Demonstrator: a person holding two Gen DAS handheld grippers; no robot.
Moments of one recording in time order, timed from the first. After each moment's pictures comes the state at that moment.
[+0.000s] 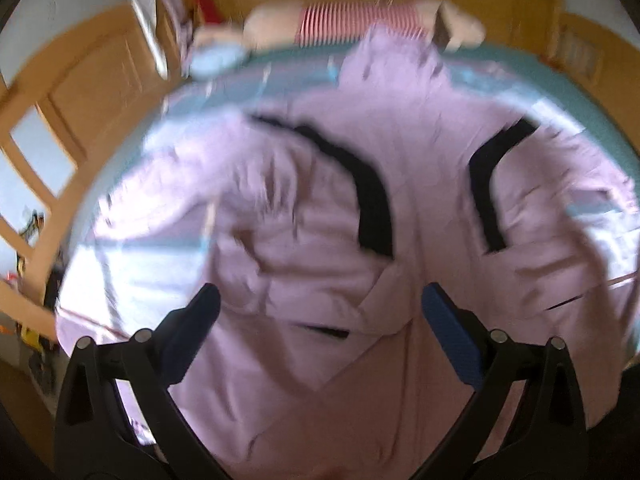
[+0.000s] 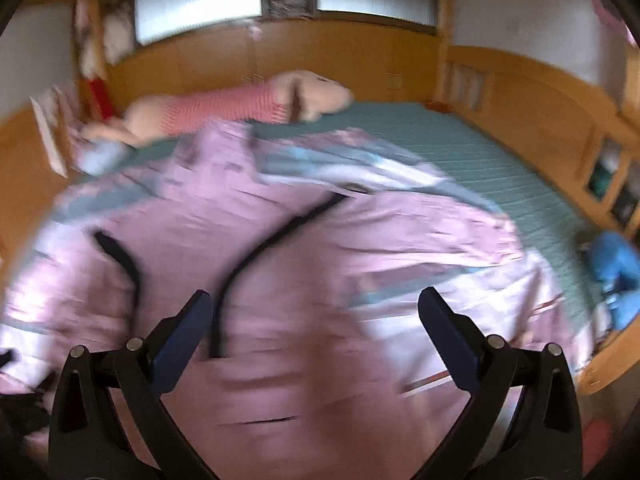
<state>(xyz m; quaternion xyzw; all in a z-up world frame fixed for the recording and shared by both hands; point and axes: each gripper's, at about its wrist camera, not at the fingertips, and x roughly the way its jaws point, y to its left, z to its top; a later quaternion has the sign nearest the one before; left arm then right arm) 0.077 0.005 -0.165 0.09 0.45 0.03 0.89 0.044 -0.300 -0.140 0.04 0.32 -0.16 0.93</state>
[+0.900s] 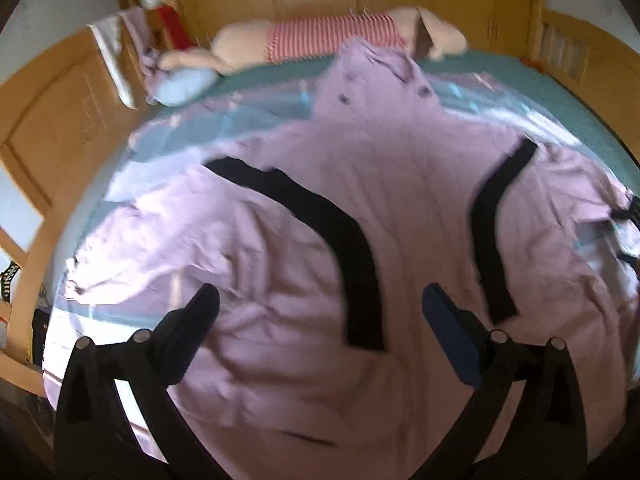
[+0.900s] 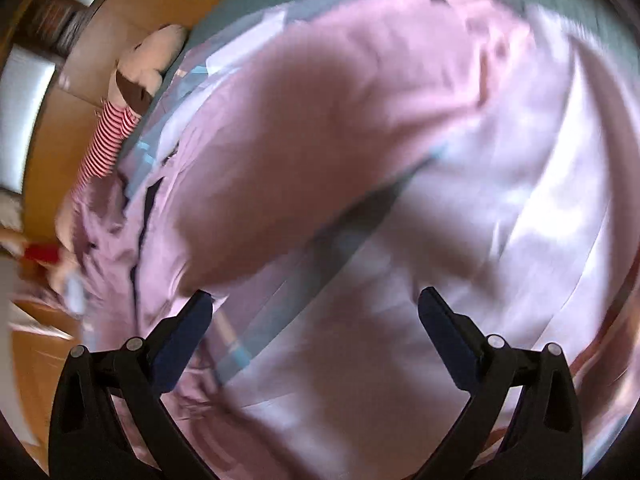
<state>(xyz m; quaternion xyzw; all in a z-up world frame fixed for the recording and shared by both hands) 0.153 0.006 -0.157 0.09 0.41 0.00 0.91 0.128 -0.539 -0.300 0.46 0.44 -0.15 0.76</state>
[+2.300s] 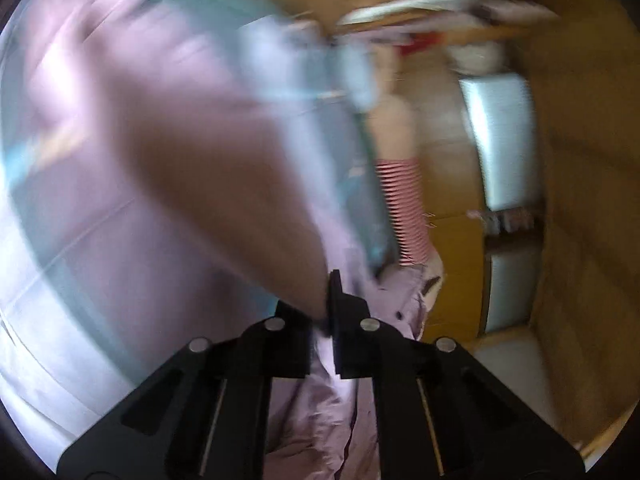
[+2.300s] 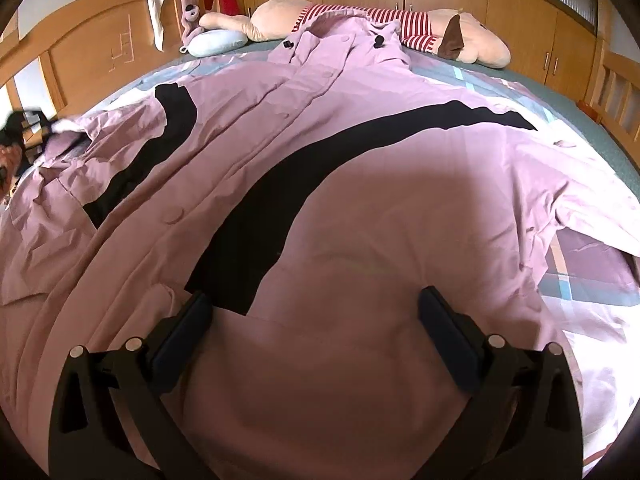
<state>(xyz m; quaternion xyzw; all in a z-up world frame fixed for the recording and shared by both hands) 0.214 0.325 -0.244 -0.53 0.26 -0.05 0.81 0.134 -0.232 -0.290 -0.01 0.40 0.13 0.91</state>
